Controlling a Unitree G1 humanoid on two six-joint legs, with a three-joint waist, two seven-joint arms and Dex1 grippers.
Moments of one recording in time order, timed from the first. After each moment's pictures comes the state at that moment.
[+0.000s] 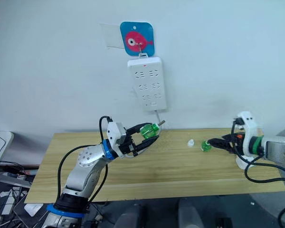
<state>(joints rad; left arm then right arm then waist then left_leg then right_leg) -0.25 0.32 -0.13 -0.07 -0.33 -0.02 -0.87 -0.28 -1.09 -0.01 -0.03 0.86 0.98 0.63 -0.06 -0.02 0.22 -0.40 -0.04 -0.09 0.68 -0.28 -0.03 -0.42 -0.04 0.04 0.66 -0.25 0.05</state>
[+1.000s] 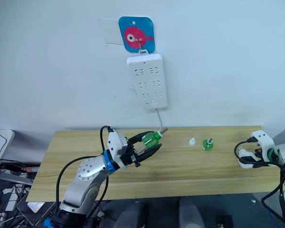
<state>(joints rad) -0.12 0.32 -0.17 -0.23 -0.33 0.04 -0.78 -0.65 -0.91 0.21 0.93 0.10 0.59 0.98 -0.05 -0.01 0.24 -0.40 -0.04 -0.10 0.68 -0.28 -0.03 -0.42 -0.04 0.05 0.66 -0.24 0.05</state>
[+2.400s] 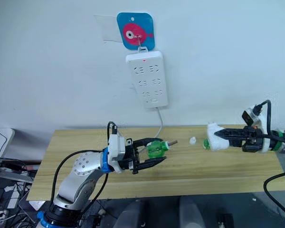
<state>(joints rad) -0.19 0.40 -0.23 -0.30 -0.41 0.05 -1.00 -0.62 -0.99 -0.07 0.31 0.89 1.60 1.37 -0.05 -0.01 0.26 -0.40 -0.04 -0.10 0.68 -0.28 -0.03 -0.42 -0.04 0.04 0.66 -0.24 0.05</state>
